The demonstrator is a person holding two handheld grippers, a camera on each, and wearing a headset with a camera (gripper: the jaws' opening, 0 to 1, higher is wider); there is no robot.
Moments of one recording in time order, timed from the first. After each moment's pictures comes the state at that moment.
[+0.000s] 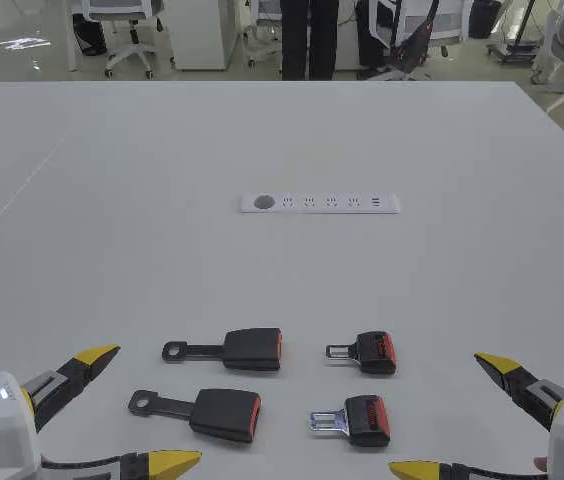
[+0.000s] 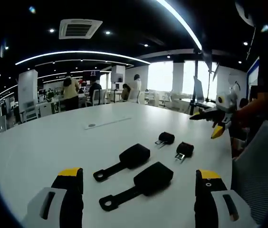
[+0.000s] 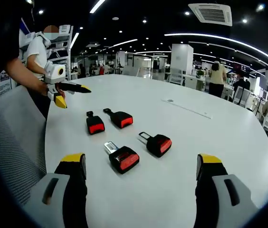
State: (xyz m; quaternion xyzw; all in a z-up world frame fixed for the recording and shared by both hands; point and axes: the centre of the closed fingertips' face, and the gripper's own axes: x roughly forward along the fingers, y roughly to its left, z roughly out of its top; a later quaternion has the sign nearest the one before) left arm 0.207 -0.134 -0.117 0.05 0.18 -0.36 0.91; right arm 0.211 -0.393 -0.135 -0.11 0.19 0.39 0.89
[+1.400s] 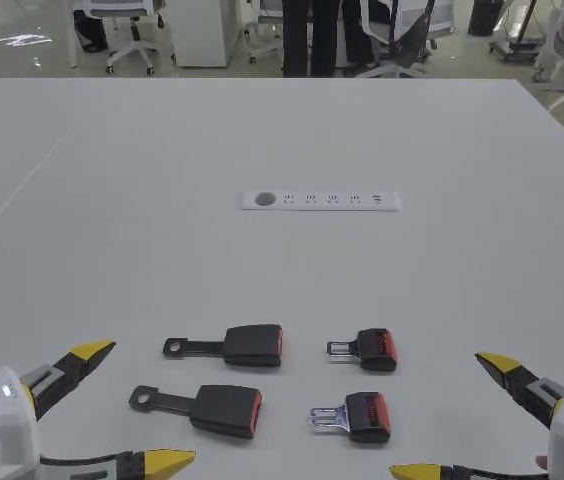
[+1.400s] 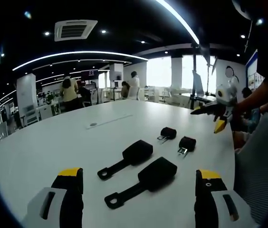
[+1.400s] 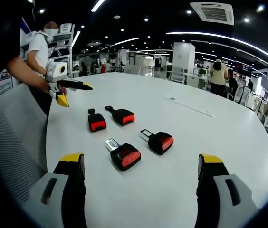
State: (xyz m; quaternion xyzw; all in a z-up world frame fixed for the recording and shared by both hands) left arm 0.207 -0.132 -0.117 0.07 0.18 -0.36 0.91; right arm 0.208 -0.393 -0.136 -0.12 0.20 0.40 0.89
